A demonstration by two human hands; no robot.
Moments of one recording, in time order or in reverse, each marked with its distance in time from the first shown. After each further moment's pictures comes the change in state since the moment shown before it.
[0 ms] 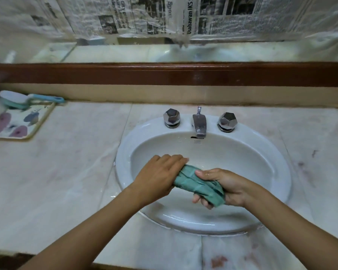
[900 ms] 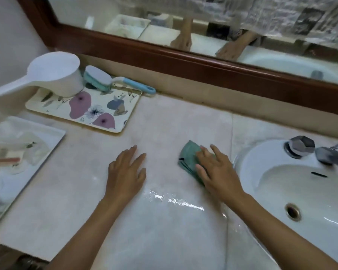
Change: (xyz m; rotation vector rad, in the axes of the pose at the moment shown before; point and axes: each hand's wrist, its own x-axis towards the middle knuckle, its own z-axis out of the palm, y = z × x) left_hand -0.282 -0.348 0.038 -0.226 -0.010 -0.882; right_hand 0.329 -0.046 0.237 -1.676 0.730 -0.541
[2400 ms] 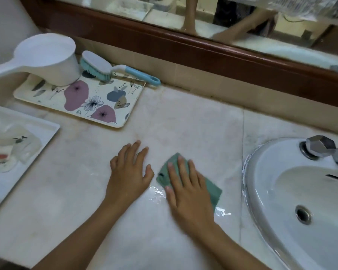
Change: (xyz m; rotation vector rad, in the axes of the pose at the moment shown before) left_hand 0.014 -0.006 0.023 0.061 0.143 0.033; right_hand -0.019 -0.090 0.066 -0.009 -0.056 0.036
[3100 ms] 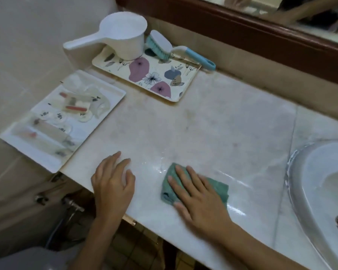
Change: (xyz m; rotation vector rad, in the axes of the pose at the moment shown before) left_hand -0.158 -0.088 -0.047 -0.150 0.316 -0.405; right_hand -0.058 -0.062 0.013 -0.089 -0.171 -0.533
